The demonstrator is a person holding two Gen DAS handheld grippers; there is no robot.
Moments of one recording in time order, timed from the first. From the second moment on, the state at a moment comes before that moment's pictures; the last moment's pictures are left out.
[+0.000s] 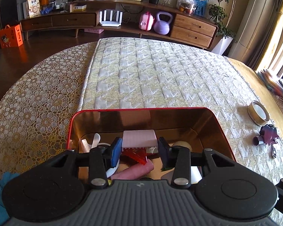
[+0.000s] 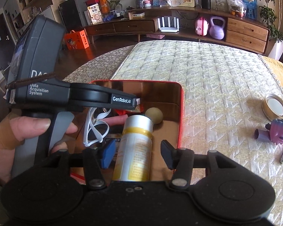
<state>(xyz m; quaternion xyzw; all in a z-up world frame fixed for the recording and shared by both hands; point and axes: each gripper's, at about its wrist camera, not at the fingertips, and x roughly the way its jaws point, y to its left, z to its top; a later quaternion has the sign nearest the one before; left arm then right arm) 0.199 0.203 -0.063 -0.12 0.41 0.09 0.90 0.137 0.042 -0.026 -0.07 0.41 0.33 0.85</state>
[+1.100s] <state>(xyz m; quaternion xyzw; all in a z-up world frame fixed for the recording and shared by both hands) 0.128 0.126 -0.007 -0.09 0.35 0.05 0.93 0.097 -0.066 0.022 -0.04 0.35 0.34 0.87</state>
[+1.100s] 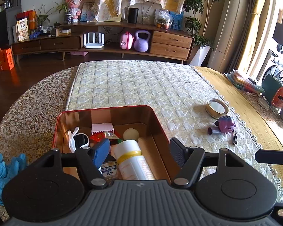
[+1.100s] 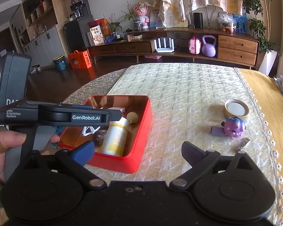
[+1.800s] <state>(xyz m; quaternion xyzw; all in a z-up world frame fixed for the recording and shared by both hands) 0.146 0.014 -0.008 -0.04 0.33 0.01 0.94 0.126 -0.203 0.009 -0.01 0.35 0.26 0.90</state>
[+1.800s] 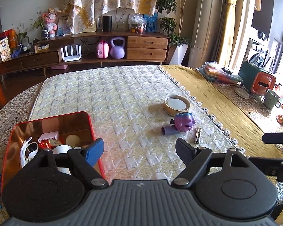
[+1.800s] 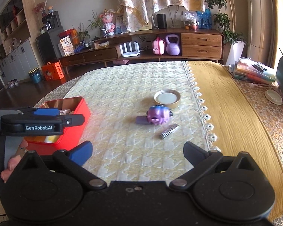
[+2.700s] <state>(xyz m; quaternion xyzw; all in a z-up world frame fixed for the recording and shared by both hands) 0.231 -0.046 -0.076 -0.03 0.36 0.02 0.93 0.259 -0.195 -0.028 0.04 0.42 0.22 0.88</state>
